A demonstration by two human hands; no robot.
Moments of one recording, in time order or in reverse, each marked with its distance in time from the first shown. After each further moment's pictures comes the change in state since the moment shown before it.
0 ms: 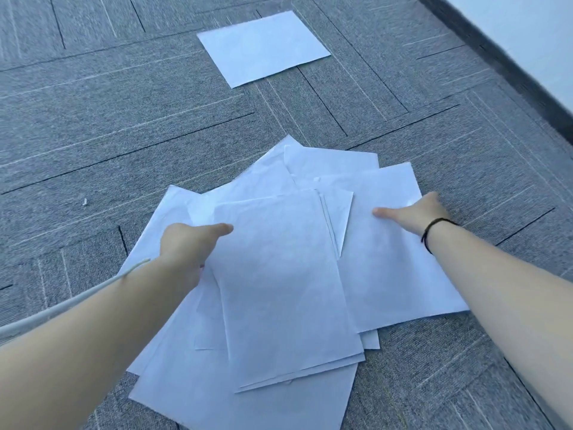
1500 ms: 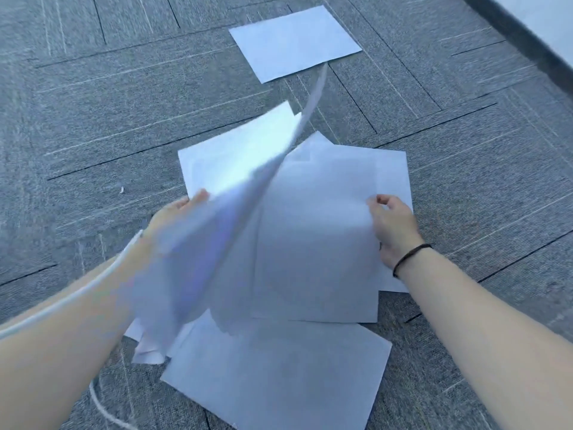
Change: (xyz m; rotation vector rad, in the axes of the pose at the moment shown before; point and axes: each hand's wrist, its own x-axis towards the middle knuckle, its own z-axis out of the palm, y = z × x) left_hand 0.054 -0.007 -0.069 -0.244 -0.186 0.169; right_hand -0.074 -0.040 0.078 0.762 -0.172 -0.131
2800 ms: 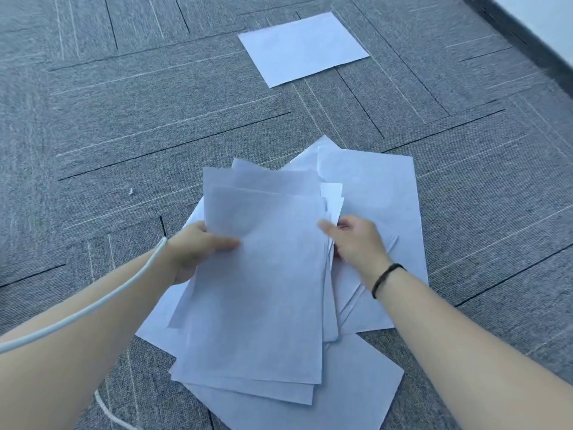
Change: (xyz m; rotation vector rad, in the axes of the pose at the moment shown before) left_hand -0.014 -0.020 0.002 0.106 -0.367 -0.168; right_hand -0.043 0.013 0.042 -0.213 -0.287 -0.098
